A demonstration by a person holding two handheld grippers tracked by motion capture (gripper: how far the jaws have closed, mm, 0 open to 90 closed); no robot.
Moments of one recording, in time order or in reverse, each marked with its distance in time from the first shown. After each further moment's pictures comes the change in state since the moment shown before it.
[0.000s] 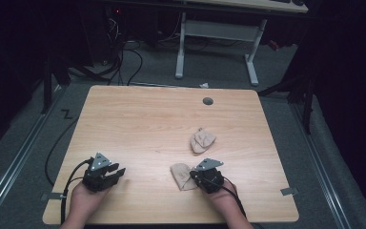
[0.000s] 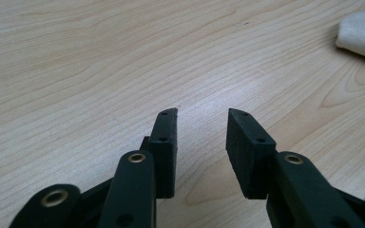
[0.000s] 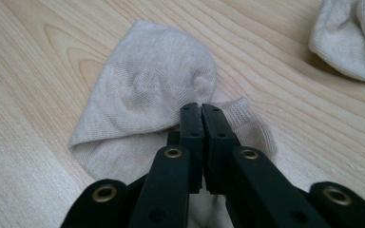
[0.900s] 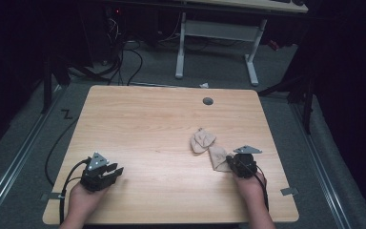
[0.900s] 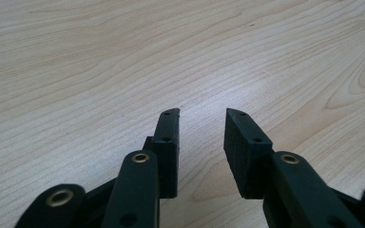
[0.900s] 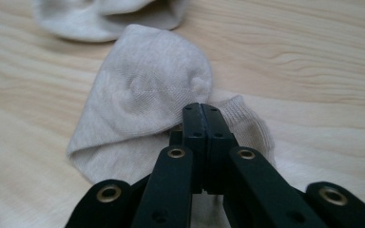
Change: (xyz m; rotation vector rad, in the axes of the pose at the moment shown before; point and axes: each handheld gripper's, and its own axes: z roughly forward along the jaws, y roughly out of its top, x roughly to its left) left arm 0.004 -0.002 -0.003 -0.007 -0.001 -0.019; right arm -0.105 -0.036 -0.027 -0.014 -0.236 0.276
